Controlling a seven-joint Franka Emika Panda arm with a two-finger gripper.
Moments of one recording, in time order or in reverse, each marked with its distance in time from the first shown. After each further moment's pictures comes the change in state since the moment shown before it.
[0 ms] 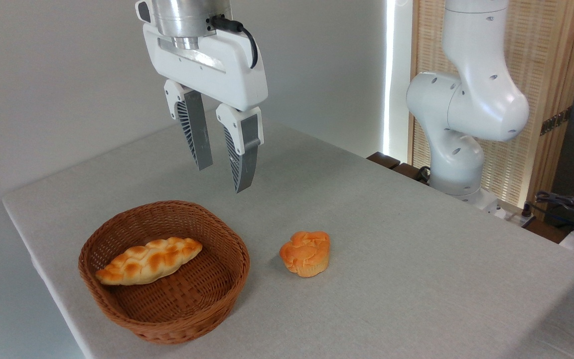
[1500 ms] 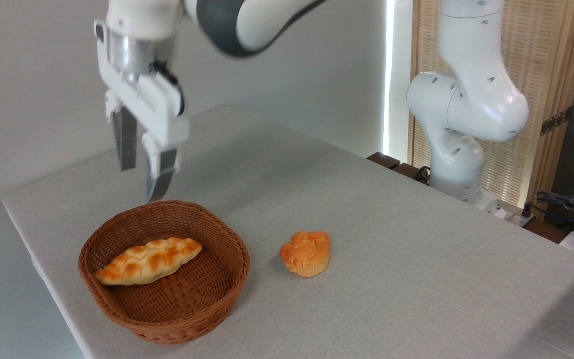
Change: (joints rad) arm -0.016 0.100 -0.159 -0.106 -0.190 0.437 -0.028
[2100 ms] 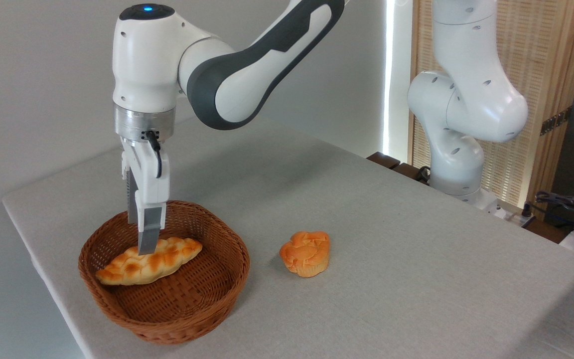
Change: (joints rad) arm -0.036 0.085 -0.031 -0.142 0.161 0.258 0.156
